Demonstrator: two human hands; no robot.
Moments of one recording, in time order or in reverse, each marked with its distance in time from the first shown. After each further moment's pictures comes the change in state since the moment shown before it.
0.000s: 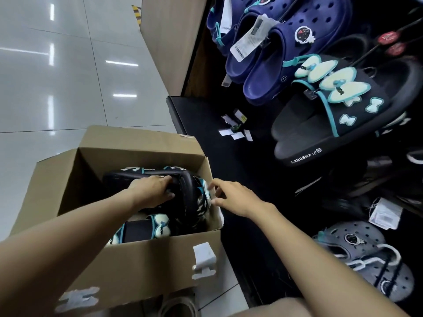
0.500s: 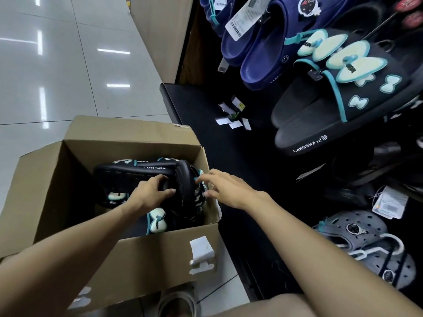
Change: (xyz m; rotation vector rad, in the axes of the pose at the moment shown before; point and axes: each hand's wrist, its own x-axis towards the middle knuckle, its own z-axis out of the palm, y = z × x) left_hand 0.010 0.004 0.048 -0.678 0.102 -0.205; right_hand 0.017 0.002 0.007 -0.104 -0.035 -0.131
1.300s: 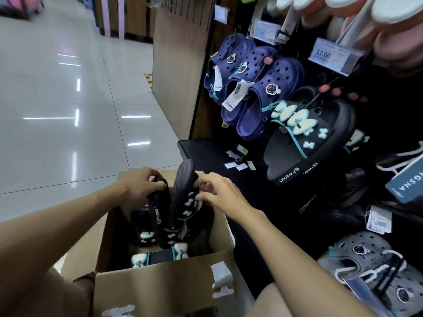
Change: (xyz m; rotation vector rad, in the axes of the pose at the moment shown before) left_hand -0.090 0.062 -0.171 0.361 0.168 0.167; right_hand -0.055 -0.095 -0.061 0.395 0.500 -0.145
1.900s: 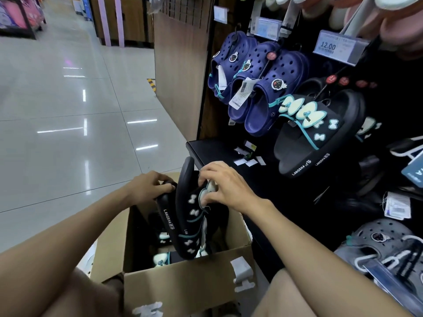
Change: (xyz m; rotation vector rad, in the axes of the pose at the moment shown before) left_hand -0.016 -0.017 -0.021 -0.152 -0.110 0.147; right_hand 0.014 -0.025 0.005 -0.190 0.070 -0.258
